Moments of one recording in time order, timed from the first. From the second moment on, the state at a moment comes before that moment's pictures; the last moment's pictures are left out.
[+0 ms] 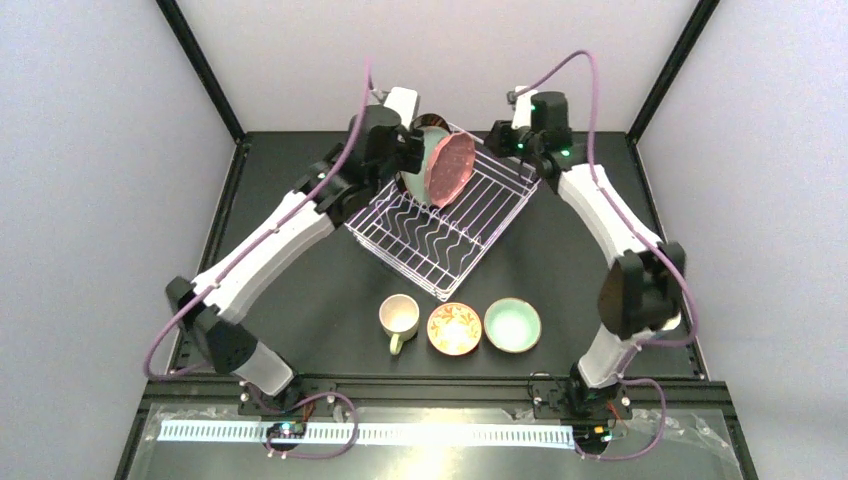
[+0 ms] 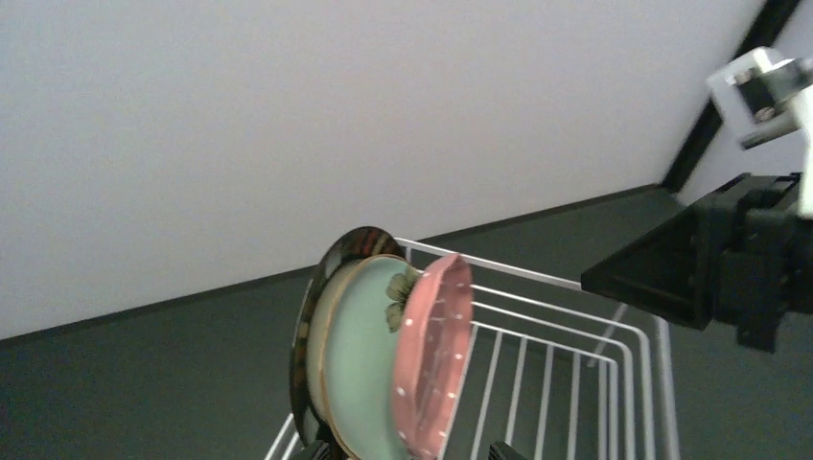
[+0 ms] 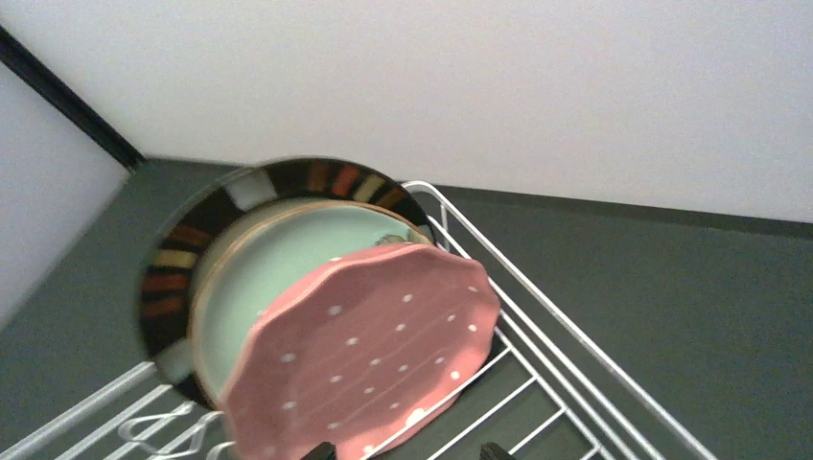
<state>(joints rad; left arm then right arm) -0.70 1.61 1.72 -0.48 -0.39 -0.16 0.27 1.81 1.61 -0.31 -0.20 0.22</state>
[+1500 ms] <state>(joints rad) -1.05 1.03 1.07 -0.95 -0.28 -0.78 0.40 0.86 0.84 -0.82 -0.13 0.42</state>
